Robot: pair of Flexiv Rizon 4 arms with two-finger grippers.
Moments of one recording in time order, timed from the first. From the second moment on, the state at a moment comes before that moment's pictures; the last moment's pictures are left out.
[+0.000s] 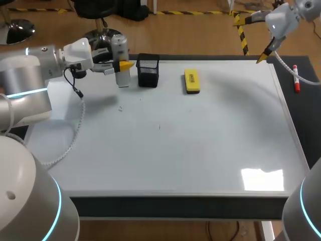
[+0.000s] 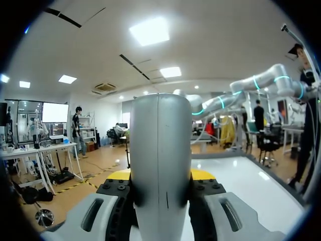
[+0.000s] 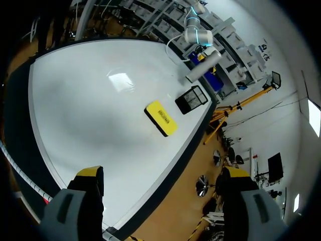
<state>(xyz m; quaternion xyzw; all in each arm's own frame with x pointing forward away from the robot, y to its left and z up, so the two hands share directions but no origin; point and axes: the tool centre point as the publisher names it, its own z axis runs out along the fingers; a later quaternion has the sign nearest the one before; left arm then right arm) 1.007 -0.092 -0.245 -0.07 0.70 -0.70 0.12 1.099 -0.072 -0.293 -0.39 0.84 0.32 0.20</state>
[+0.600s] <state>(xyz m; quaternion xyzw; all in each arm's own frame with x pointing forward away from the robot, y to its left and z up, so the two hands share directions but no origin) 1.022 -0.105 -0.205 -0.02 0.70 -0.70 0.14 1.099 -0.072 -0.293 -0.39 0.84 0.32 0.20</state>
